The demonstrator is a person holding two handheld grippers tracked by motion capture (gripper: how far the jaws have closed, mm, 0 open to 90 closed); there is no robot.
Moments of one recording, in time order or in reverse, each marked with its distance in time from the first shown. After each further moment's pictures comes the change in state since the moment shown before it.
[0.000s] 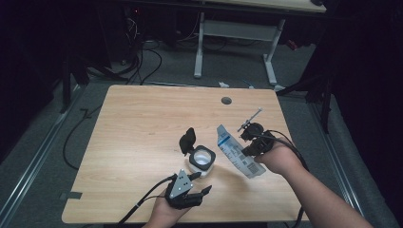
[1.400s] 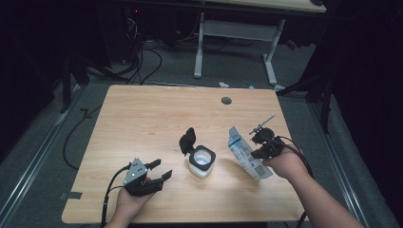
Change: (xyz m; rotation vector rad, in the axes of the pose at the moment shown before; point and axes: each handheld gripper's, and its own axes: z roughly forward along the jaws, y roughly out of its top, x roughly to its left) left arm 0.084 -0.023 -0.071 -0.047 0.145 -0.126; right arm -0.027 -0.031 0.024 -0.018 -0.022 0.115
